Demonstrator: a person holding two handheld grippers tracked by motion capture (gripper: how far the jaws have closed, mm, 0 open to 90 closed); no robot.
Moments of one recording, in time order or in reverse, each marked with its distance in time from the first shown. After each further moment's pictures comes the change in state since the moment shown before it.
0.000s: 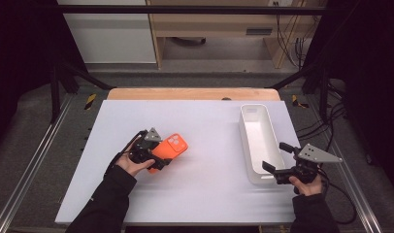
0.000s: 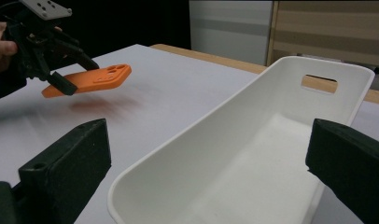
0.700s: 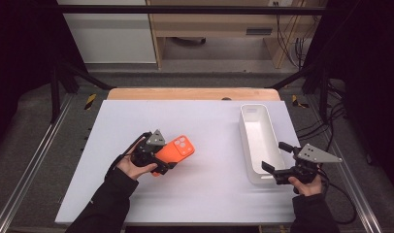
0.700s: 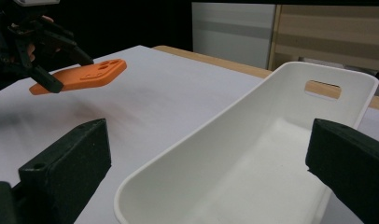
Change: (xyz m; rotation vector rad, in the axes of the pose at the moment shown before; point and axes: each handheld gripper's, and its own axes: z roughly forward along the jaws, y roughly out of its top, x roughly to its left) left arm -0.024 0.013 -0.013 -0.034 -0.050 0.078; right arm 0.003 0.003 0.000 -0.005 0.007 -0.017
